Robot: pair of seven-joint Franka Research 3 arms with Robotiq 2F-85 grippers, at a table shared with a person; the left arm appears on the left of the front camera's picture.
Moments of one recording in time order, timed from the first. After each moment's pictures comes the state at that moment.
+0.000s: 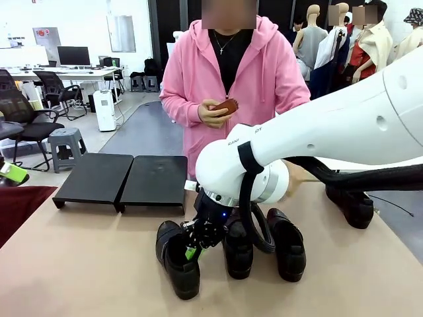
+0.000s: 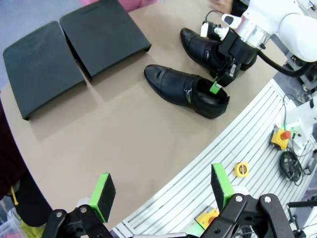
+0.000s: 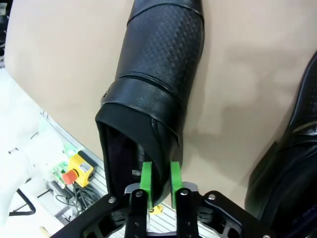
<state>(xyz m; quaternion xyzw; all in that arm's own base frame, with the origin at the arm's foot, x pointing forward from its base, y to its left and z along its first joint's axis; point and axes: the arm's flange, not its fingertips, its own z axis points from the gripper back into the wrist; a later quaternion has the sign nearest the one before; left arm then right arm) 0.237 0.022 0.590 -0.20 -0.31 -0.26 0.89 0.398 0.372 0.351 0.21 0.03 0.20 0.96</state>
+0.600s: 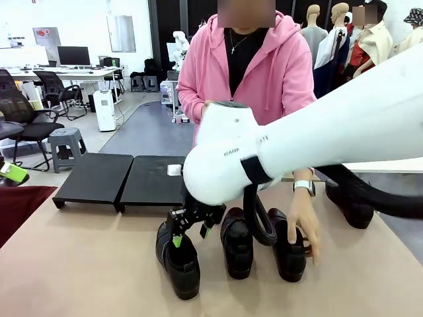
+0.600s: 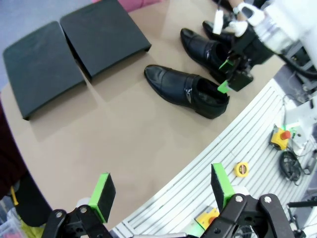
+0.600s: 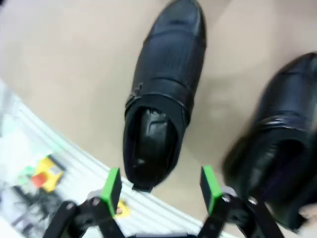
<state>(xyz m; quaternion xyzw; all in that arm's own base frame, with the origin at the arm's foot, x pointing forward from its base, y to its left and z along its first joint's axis) 0.237 0.022 0.590 -0.20 -0.31 -0.26 0.89 0.352 0.411 0.424 0.08 -0.08 0.27 0.96</state>
